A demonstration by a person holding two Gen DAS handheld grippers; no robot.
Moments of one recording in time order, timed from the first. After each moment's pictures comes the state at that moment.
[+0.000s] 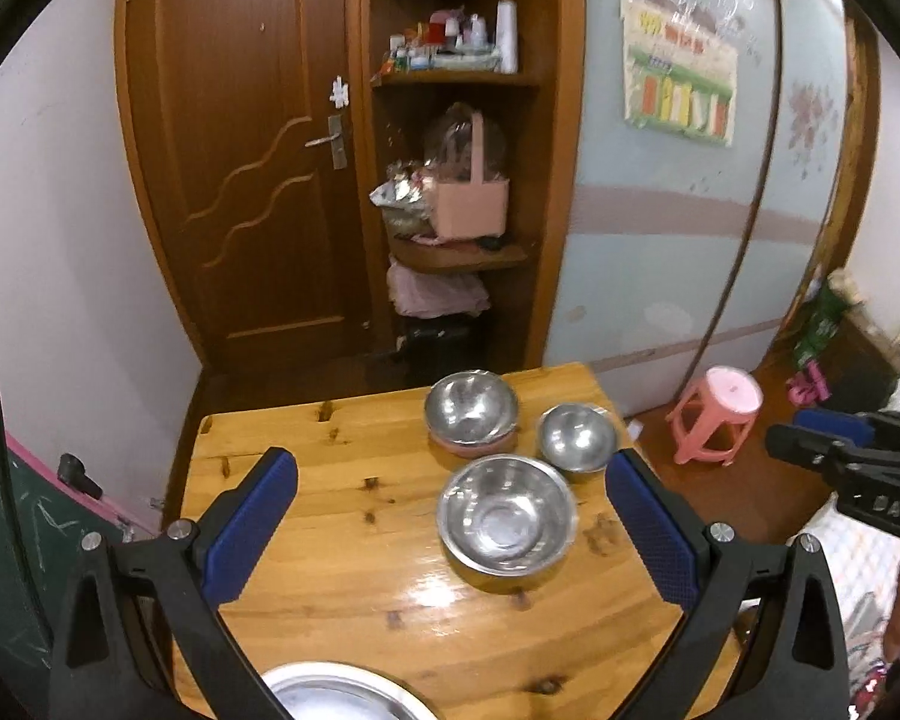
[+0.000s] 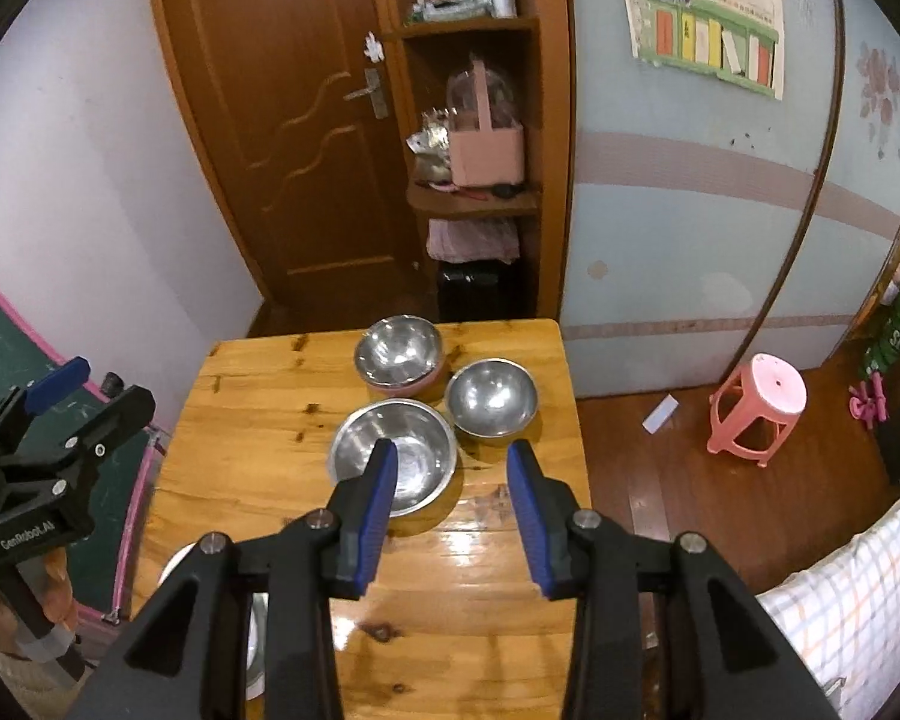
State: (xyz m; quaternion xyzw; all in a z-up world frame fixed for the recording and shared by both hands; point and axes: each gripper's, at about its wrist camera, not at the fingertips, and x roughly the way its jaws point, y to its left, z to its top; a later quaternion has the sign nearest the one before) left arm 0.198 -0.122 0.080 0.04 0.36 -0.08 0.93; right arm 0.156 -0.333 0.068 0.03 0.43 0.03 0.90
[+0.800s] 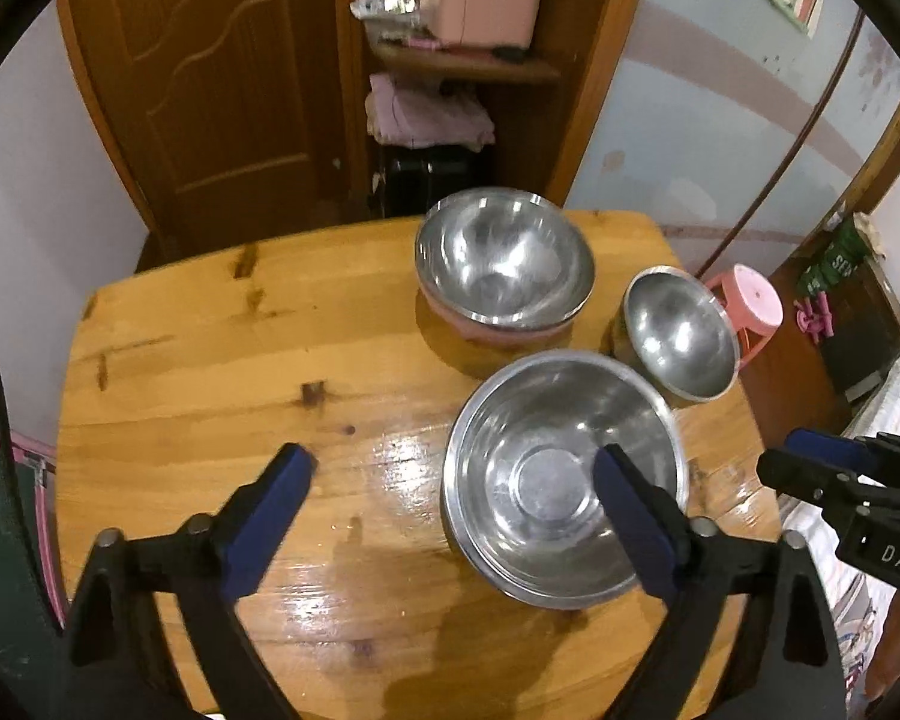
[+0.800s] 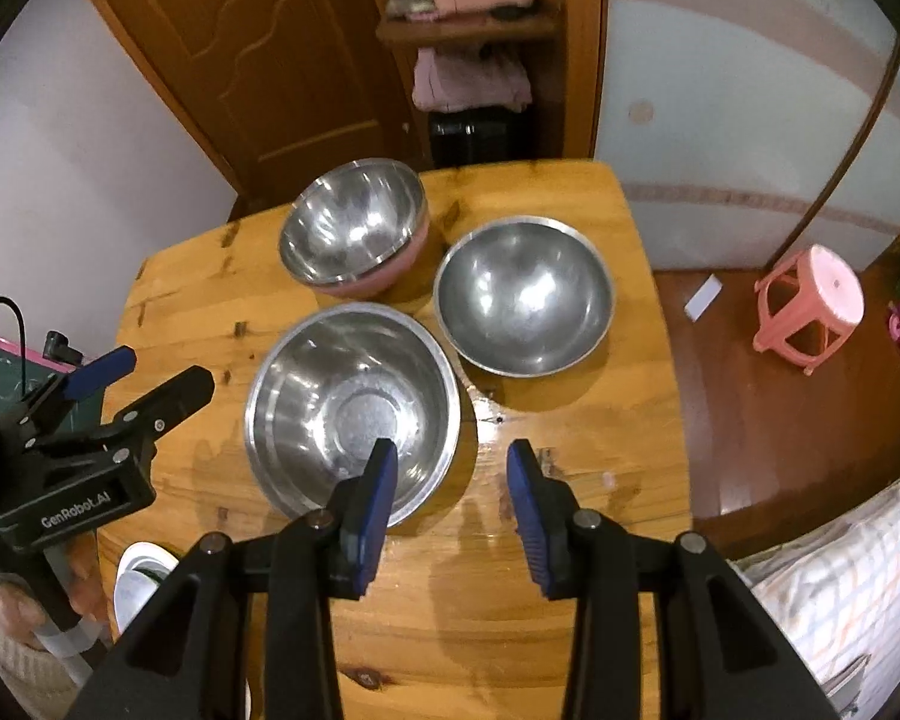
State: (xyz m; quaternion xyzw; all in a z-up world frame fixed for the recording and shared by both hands) left arm 0.339 -0.120 -0.121 0.01 0.53 -0.11 0.84; right arm 0.280 -0.321 -0.104 0.07 0.58 0.04 0.81
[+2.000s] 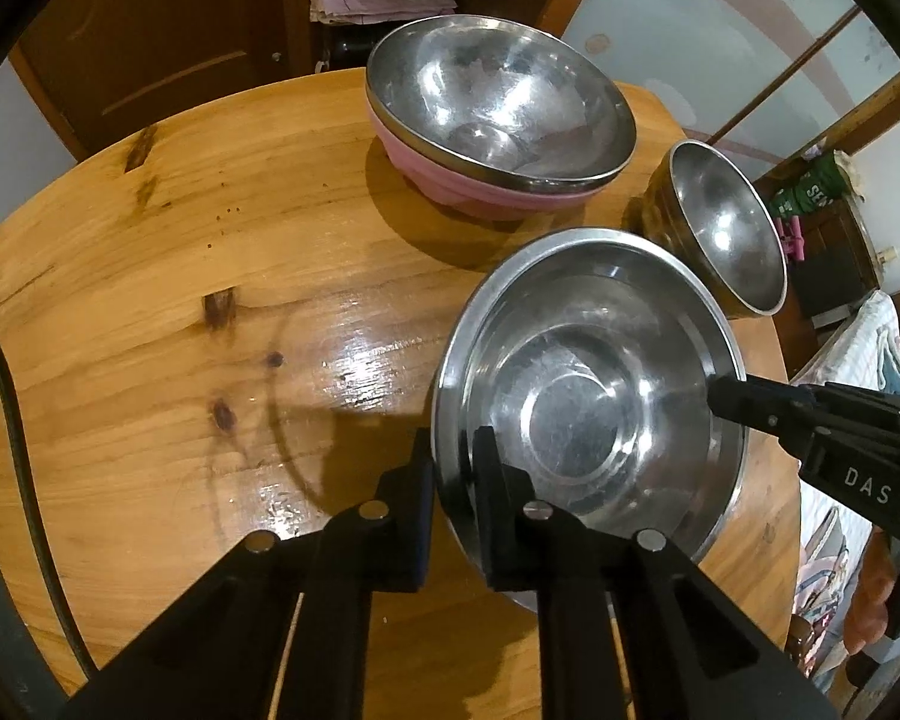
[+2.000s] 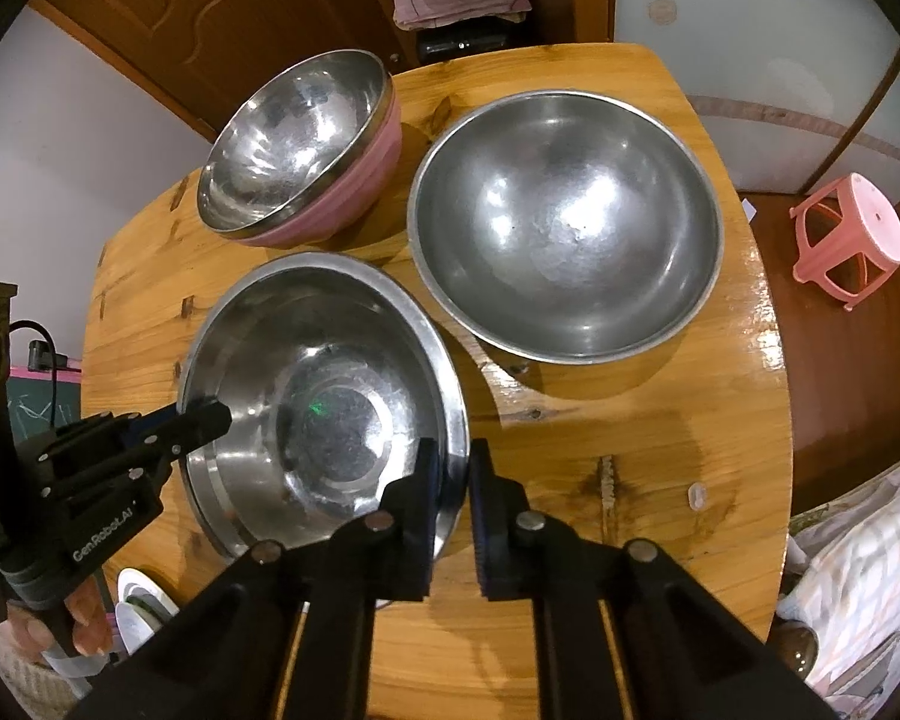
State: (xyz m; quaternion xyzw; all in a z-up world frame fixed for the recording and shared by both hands) left arm 0.367 -0.124 -0.203 0.00 0.63 -0.17 0.76; right arm 0.323 -0.315 -0.187 0.11 0.64 0.05 0.76
